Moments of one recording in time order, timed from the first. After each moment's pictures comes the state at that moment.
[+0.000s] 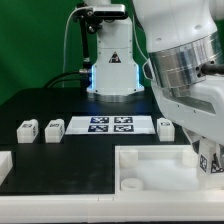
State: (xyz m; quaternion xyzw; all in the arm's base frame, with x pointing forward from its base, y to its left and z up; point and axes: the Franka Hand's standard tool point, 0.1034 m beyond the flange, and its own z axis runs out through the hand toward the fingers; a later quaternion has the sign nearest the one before) arm 0.625 0.113 0.069 -0.79 0.59 0.06 0.14
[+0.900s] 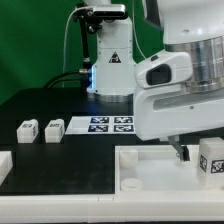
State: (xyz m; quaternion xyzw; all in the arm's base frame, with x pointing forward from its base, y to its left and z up) arm 0.618 0.116 0.068 -0.99 -0.07 -0.01 0.08
